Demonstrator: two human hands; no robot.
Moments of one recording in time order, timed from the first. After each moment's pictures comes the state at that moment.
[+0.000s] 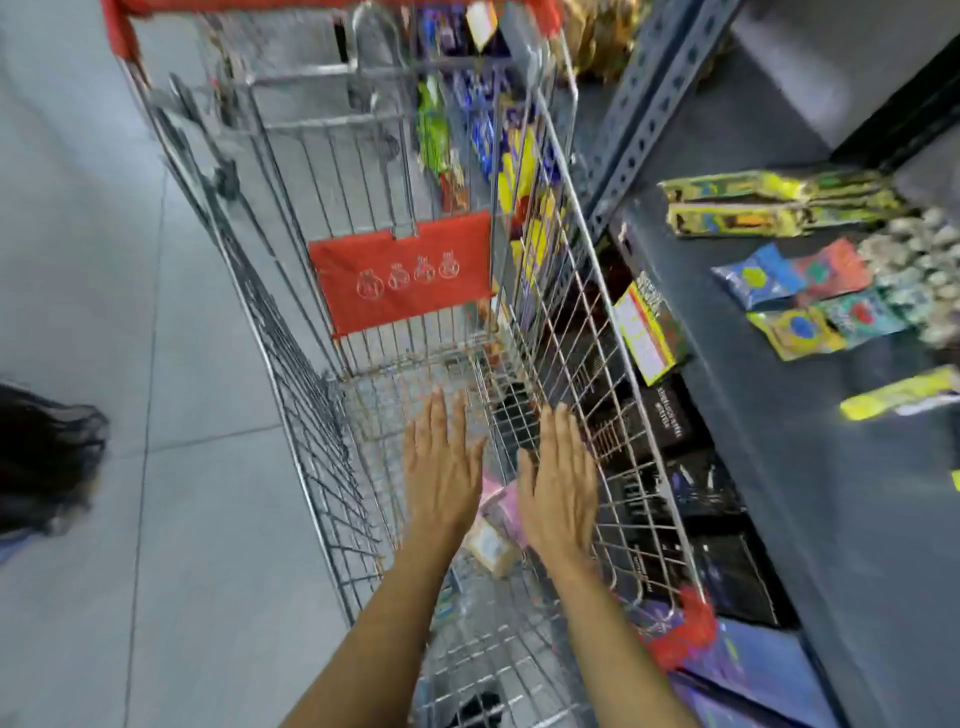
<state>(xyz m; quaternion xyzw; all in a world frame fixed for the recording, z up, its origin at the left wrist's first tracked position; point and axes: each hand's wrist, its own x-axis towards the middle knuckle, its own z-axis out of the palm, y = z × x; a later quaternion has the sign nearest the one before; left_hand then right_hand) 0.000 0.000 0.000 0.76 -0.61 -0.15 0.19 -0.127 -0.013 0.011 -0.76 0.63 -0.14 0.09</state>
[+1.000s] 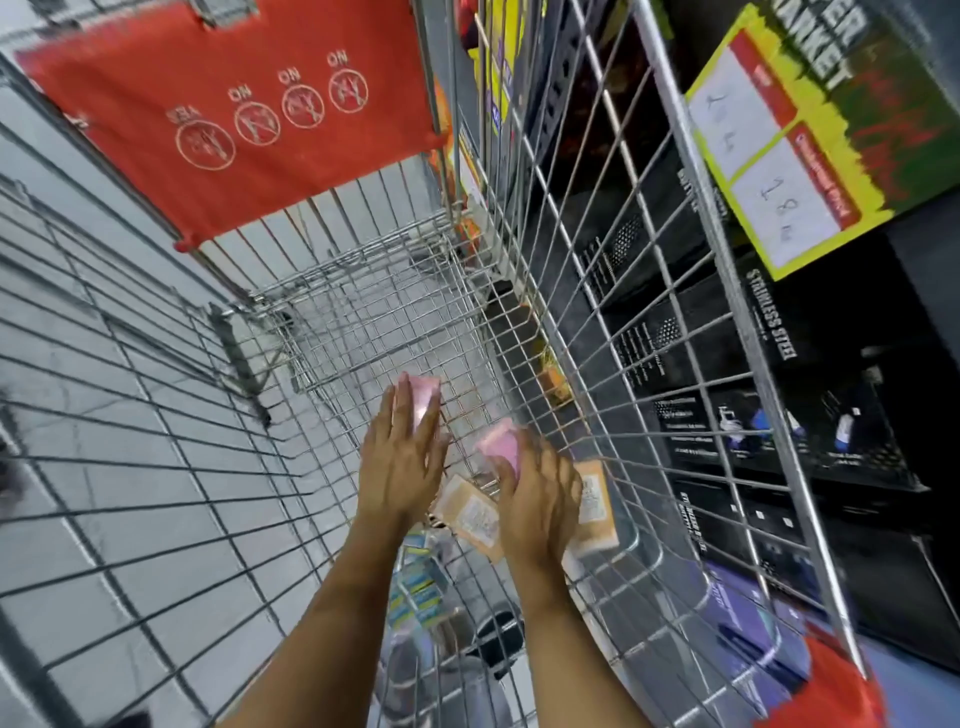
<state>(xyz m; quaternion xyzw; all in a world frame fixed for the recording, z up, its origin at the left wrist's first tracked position) 0.011 -0.005 -0.185 0.72 -0.66 -0.22 0.07 -0.139 0.010 -0.166 -0.62 0.77 -0.04 0.17</state>
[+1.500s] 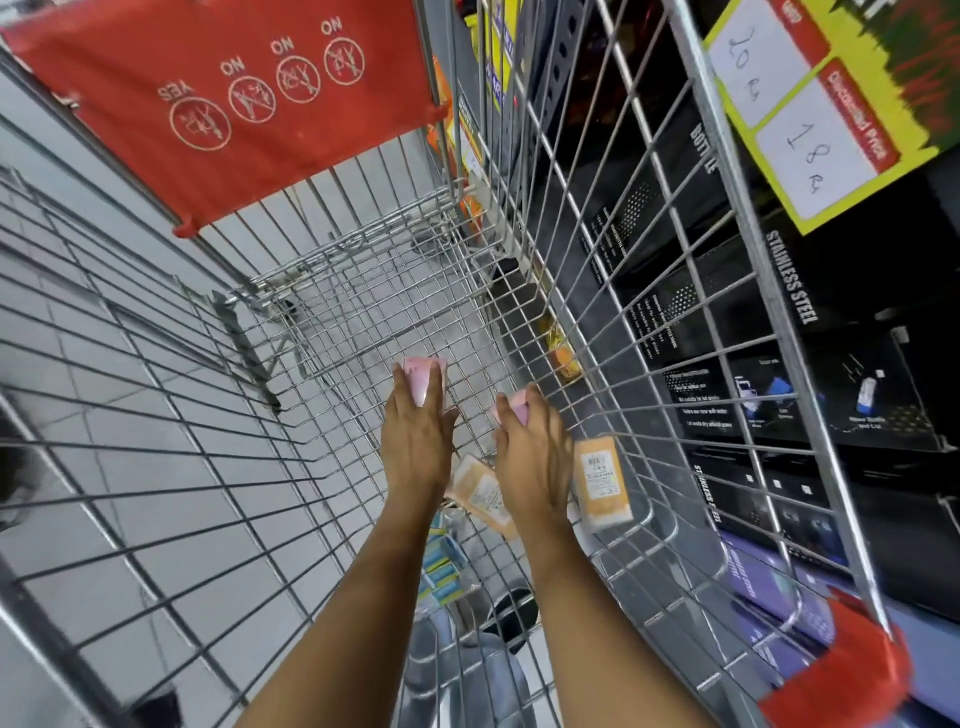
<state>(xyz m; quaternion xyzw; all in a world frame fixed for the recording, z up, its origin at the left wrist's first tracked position) -0.004 -0.018 -0.180 0.77 -0.59 -0.23 0.09 -0.126 -0.010 -0.169 -0.68 0.71 -0.02 0.18</state>
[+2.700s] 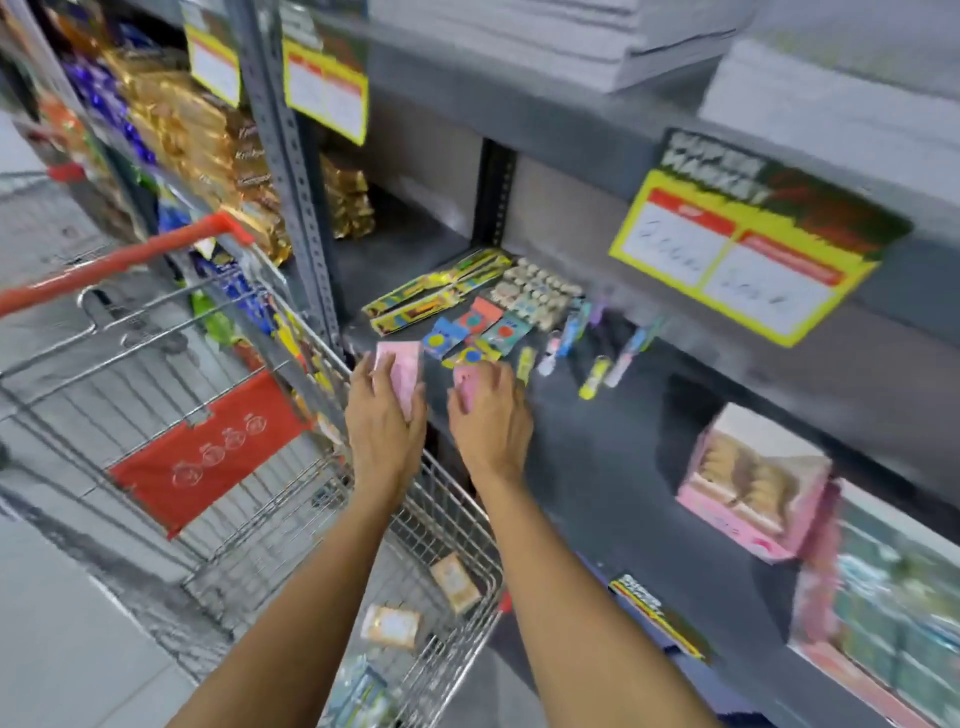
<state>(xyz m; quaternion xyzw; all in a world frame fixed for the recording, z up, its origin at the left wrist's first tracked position) -0.106 -0.063 0.208 0.56 -0.70 -0.13 0.43 -0.214 -0.033 0.224 -0.54 0.76 -0.34 -0.07</state>
